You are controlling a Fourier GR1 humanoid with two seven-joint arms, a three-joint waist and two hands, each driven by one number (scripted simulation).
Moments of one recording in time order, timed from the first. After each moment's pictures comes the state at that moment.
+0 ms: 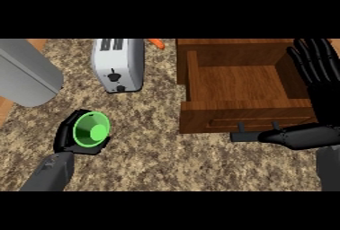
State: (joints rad) left arm -0.48 0.25 0.24 -0.32 0.00 -0.16 -1.06; right arm -0.31 -0.22 -0.13 -1.85 -0.14 0.17 0.13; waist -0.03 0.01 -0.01
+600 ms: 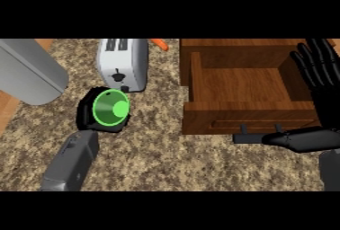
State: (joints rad) left arm -0.60 0.12 0.28 -0.45 0.08 -0.13 -1.03; right arm -0.27 -0.23 -0.14 -1.85 -0.14 0.18 0.13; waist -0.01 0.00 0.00
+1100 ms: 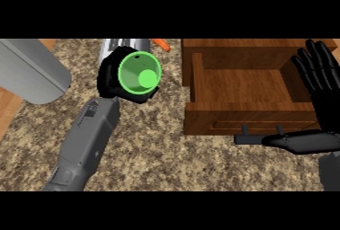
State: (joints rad) left arm -0.77 0.03 0.17 -0.73 0.09 -0.07 -0.74; right arm -0.24 -0.22 -0.15 -1.85 -0.11 0.18 0.10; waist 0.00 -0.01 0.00
